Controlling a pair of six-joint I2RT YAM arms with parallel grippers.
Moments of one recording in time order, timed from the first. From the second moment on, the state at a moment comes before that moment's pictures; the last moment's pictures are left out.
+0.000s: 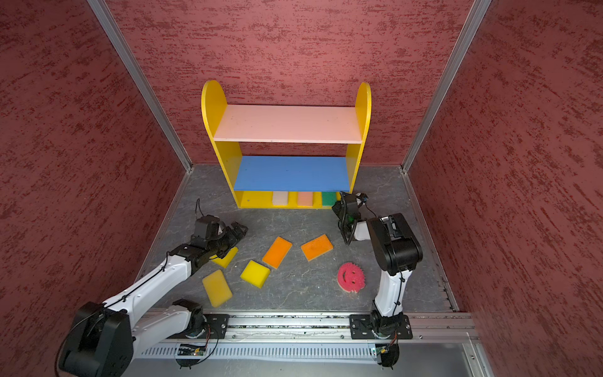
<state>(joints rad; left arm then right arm) -0.26 1.07 0.51 -0.23 0.13 -0.97 0.23 1.86 0.81 0.53 0.07 1.10</state>
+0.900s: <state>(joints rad) -0.26 1.05 0.52 -0.24 0.12 -0.97 0.23 1.92 0.74 0.60 -0.13 1.18</state>
